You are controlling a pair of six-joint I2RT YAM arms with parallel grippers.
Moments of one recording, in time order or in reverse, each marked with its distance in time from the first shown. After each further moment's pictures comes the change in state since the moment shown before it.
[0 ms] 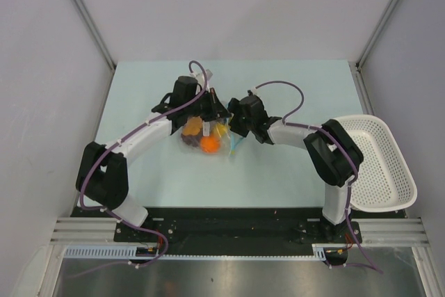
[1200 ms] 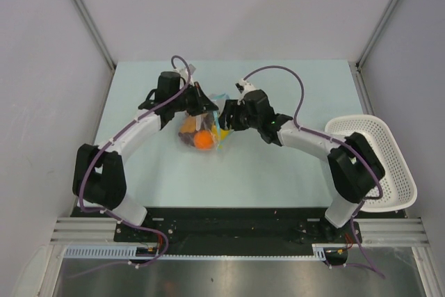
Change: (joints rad) left arm 0.127 -0.016 0.005 -0.026 0.074 0.011; right arm 0.031 -0.166 -0.011 -0.087 -0.094 -0.439
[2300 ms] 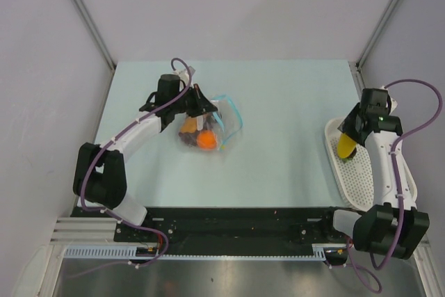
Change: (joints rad) left arm 0.024 0.005 -0.046 0.071 -0.020 0.016; right arm -0.868 -0.575 -0.021 -0.950 0.346 -0.106
